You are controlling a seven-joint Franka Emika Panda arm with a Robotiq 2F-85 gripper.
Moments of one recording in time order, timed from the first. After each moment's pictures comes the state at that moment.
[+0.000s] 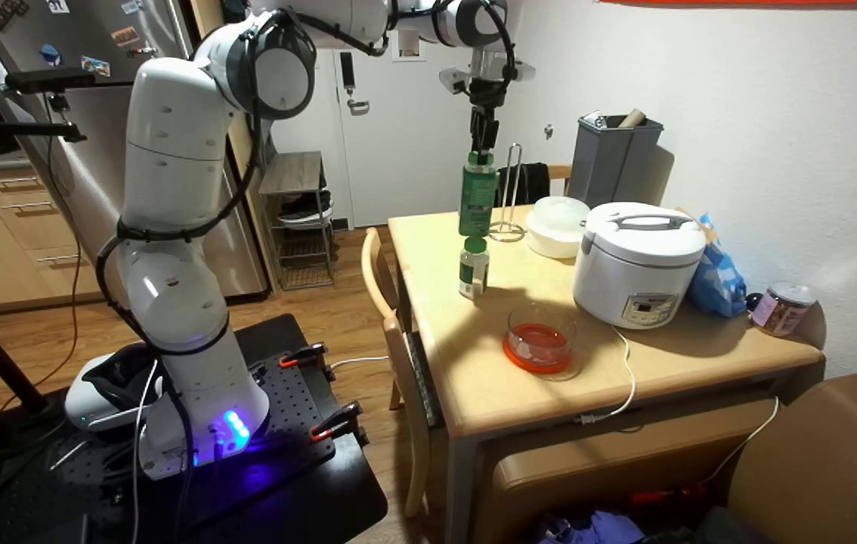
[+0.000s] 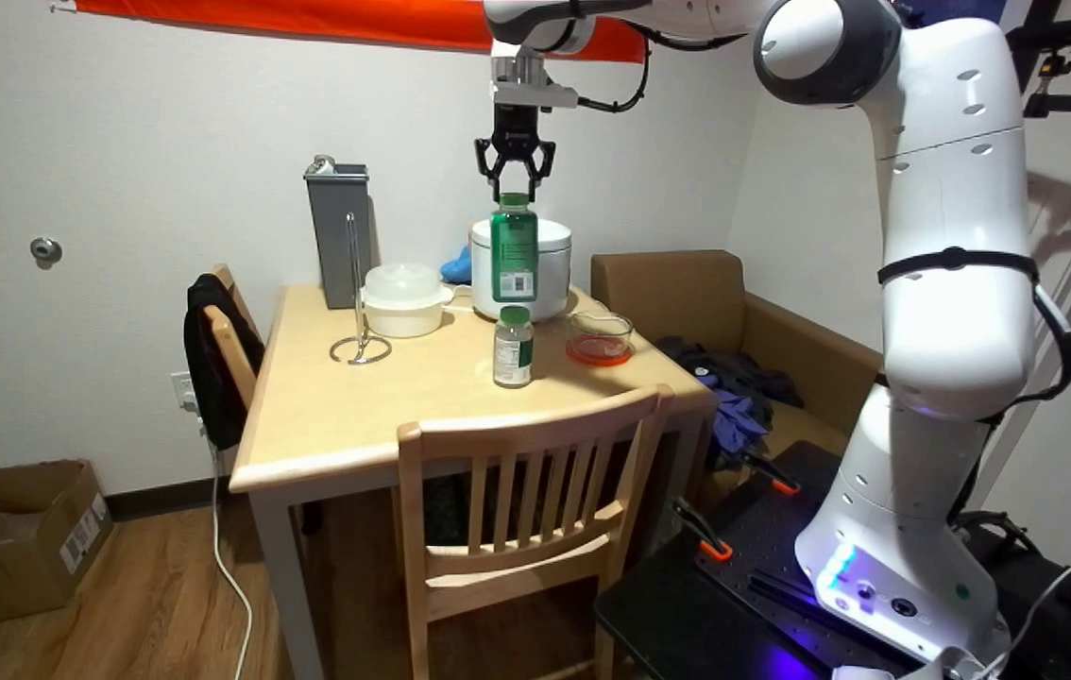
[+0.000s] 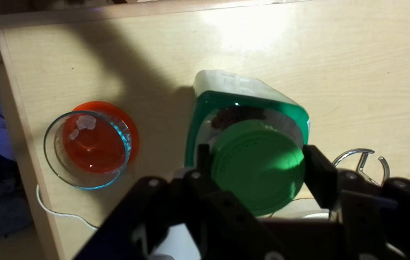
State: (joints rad) arm 0.12 0.37 -0.04 -1.27 0.05 1.60 0.52
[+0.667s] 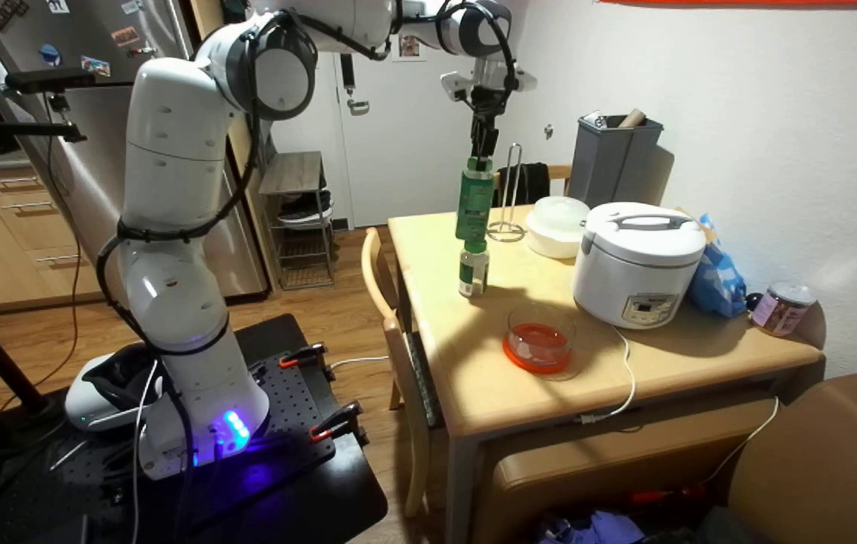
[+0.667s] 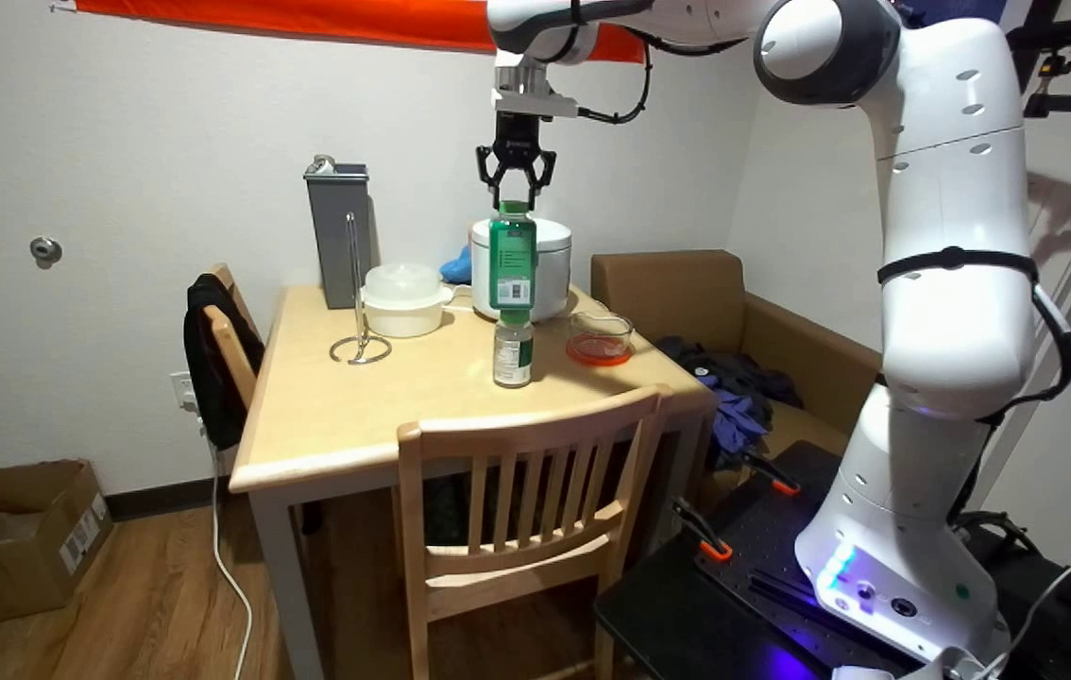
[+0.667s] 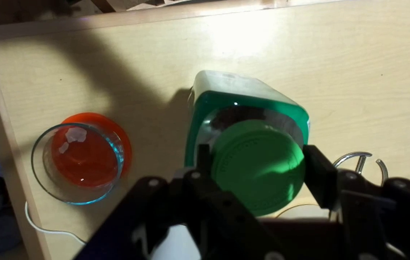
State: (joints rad) arm 0.11 0.37 -0.04 -1.31 0.09 1.63 0.52
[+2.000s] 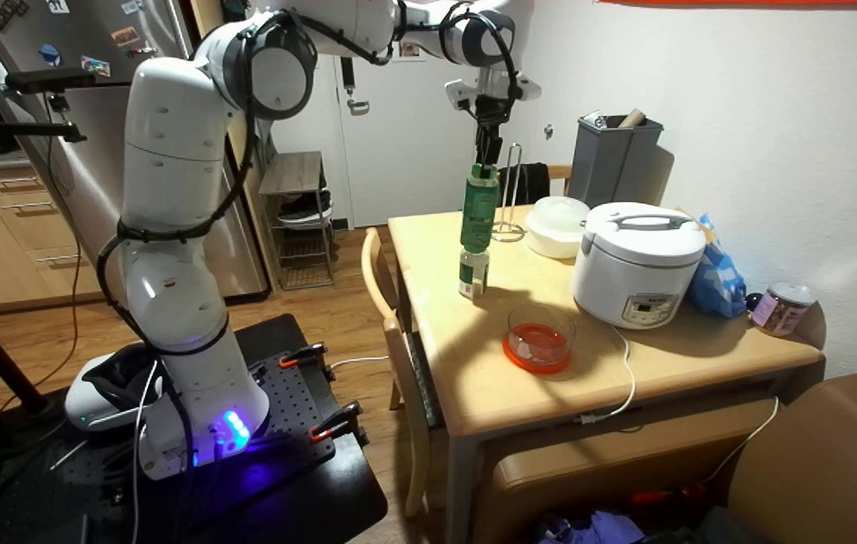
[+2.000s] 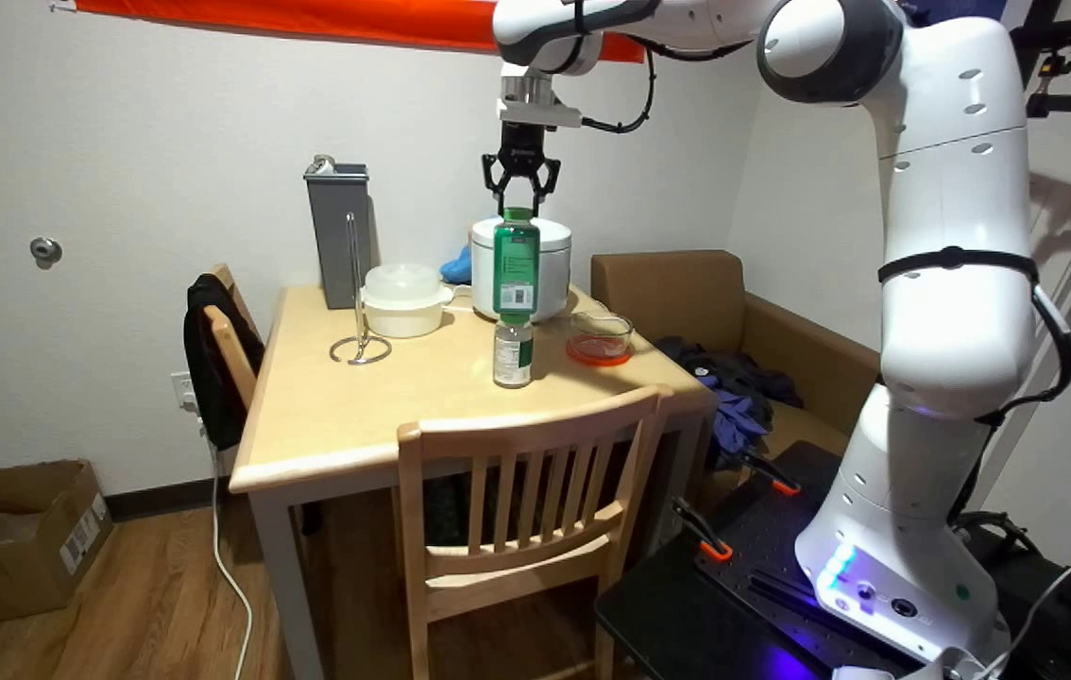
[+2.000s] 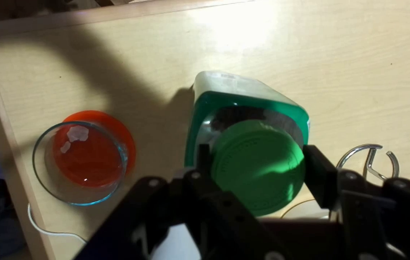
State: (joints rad) arm 0.09 0.36 -0.04 -1.36 0.09 1.68 0.52
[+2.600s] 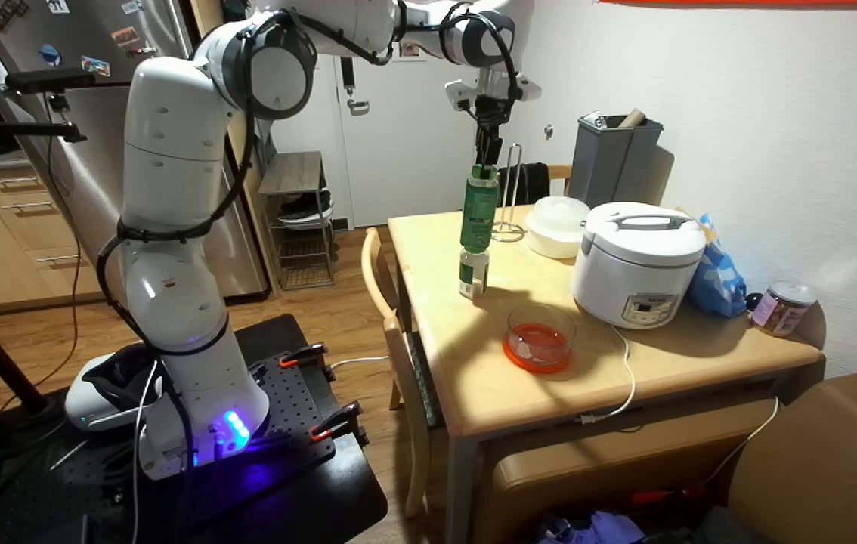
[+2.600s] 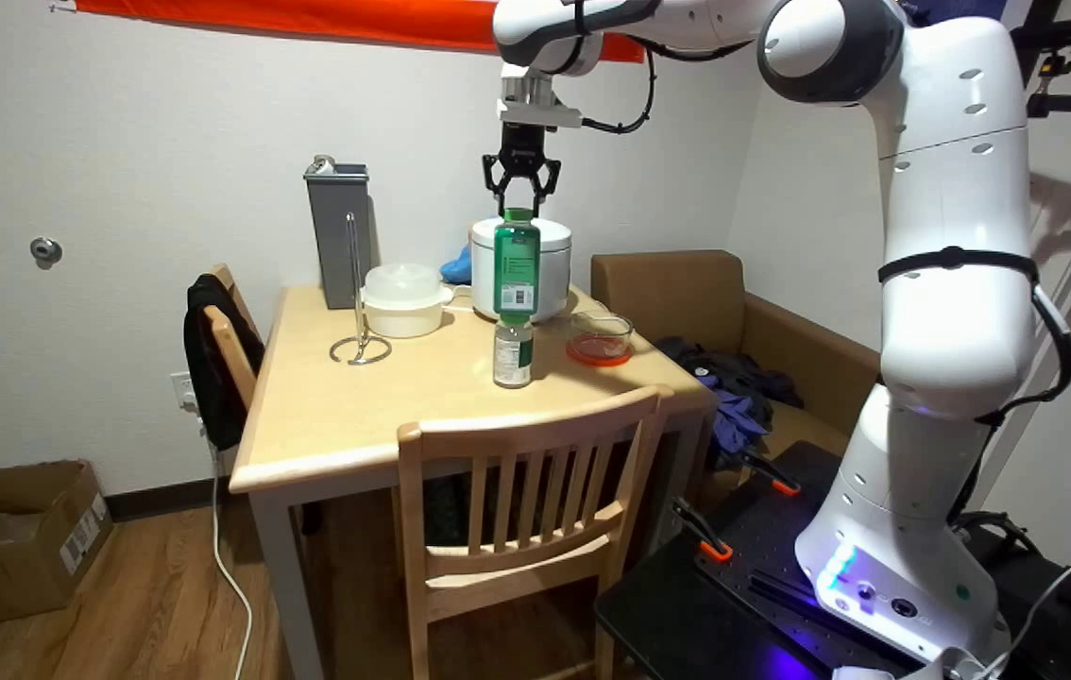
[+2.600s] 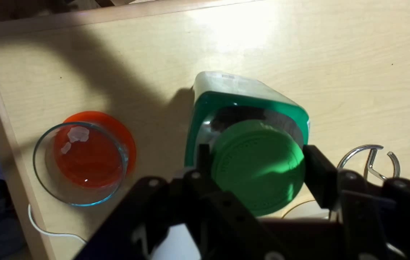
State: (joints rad) arm 0.09 0.36 -0.04 -1.36 0.09 1.68 0.52
